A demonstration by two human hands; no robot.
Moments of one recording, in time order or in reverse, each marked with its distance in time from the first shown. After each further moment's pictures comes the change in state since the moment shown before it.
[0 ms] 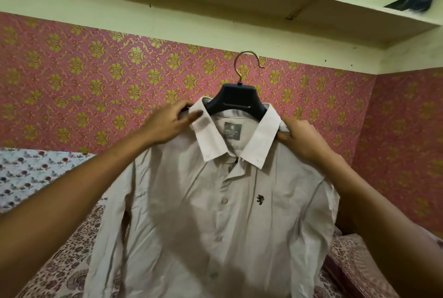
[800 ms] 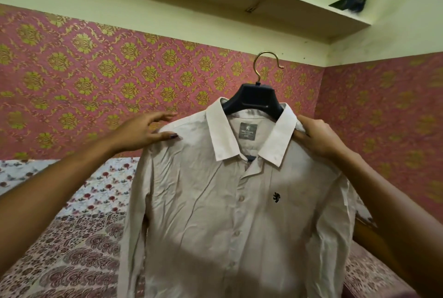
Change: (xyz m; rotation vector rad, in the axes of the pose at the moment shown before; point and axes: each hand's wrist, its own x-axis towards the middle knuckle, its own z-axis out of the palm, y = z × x) left_hand -0.001 -0.016 0.026 -0.176 -0.300 0.072; right_hand -0.060 0.049 -0.055 -0.119 -0.016 0.232
